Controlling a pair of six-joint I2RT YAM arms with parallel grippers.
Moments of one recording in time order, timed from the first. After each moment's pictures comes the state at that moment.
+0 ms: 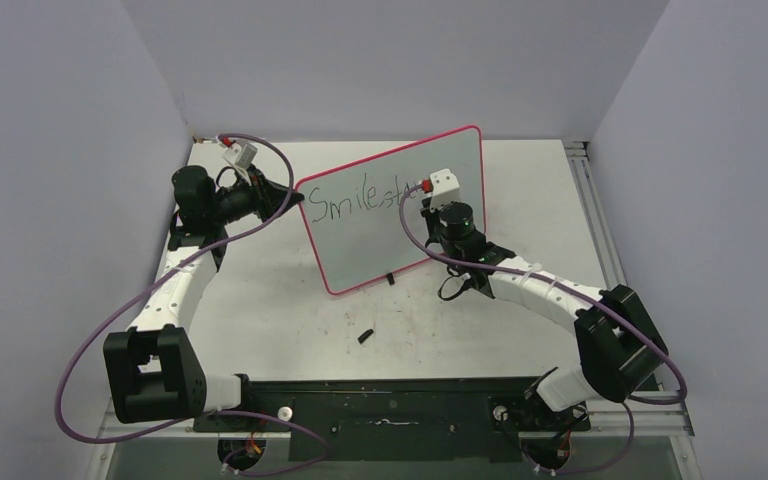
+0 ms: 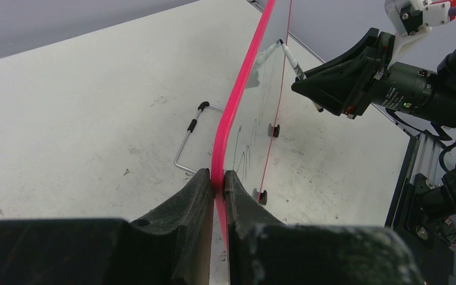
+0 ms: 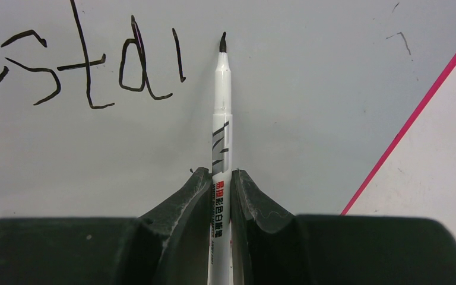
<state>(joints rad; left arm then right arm) 0.06 1.33 0.94 0.22 0.98 -0.25 0.63 1.46 0.87 0.26 0.36 -0.04</state>
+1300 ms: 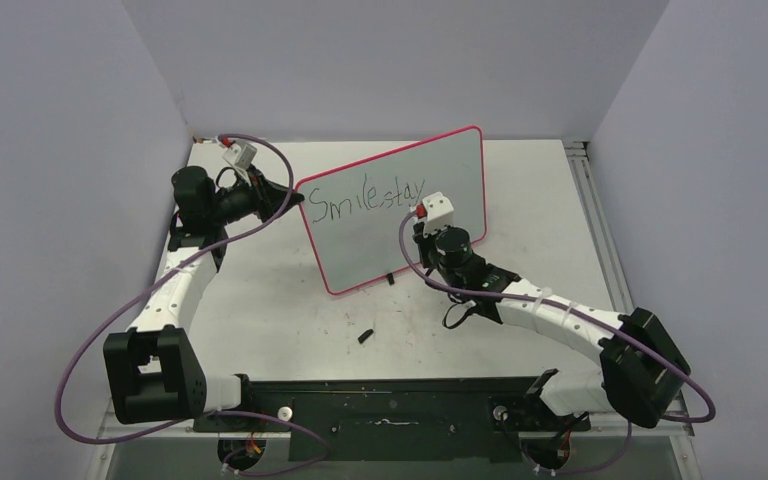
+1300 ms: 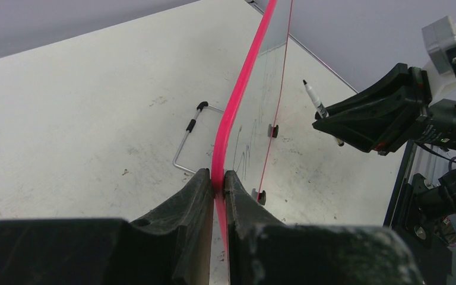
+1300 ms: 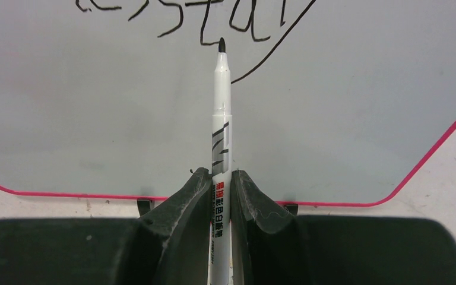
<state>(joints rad) 0.06 1.32 0.94 0.23 0.98 -0.26 0.77 1.33 0.76 0.21 0.35 0.04</state>
